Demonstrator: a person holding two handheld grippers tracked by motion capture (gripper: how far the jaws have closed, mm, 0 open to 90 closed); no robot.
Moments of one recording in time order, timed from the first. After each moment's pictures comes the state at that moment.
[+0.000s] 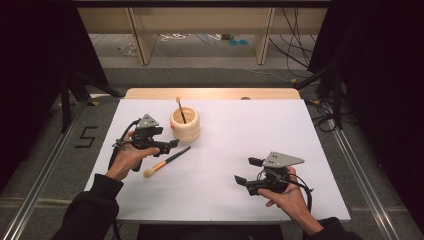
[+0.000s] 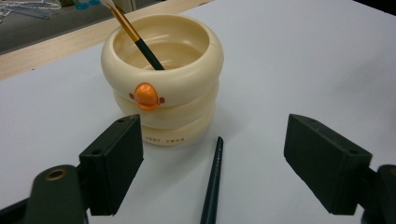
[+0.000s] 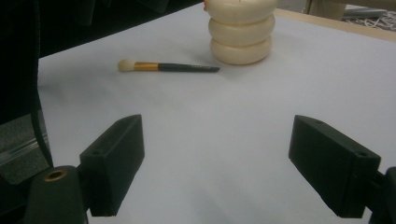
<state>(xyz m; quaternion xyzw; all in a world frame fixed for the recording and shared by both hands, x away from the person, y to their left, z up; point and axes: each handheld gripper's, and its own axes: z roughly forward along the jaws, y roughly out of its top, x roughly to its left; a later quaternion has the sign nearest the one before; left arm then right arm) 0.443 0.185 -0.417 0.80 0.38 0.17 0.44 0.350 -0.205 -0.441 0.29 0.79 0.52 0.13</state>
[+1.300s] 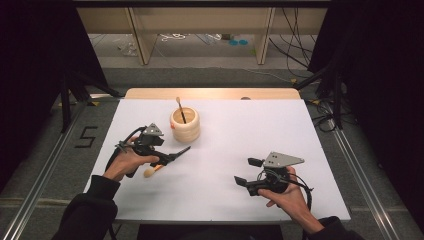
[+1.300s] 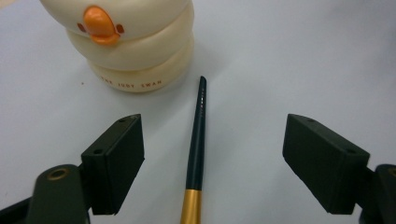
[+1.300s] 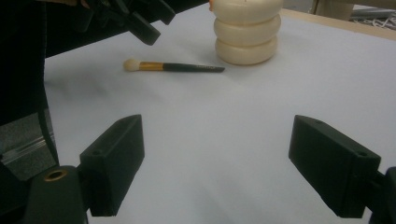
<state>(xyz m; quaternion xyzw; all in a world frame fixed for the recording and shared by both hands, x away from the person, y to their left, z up) 0.438 0.185 -0.431 0.87 0.33 0.12 0.34 0.351 -0.205 -0.442 0.28 0.79 0.52 0.12</state>
